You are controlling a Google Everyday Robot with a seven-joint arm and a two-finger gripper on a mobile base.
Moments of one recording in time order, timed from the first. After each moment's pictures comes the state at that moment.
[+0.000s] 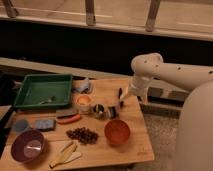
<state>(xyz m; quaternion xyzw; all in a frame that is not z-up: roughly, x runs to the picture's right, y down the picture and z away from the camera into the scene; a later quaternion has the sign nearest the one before) 0.168 0.066 0.773 -0.25 0.23 0.73 0.59</state>
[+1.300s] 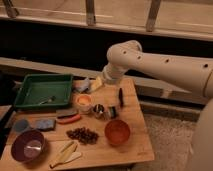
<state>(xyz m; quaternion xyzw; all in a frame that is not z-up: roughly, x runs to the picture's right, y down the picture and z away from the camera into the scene) 0.007 -0.016 0.708 -0.28 0.01 0.60 0.75</state>
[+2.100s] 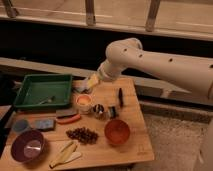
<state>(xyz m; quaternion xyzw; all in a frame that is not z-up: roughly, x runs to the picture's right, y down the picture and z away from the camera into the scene) -0.023 -0.033 0.706 -0.27 -0.03 0.58 0.77</state>
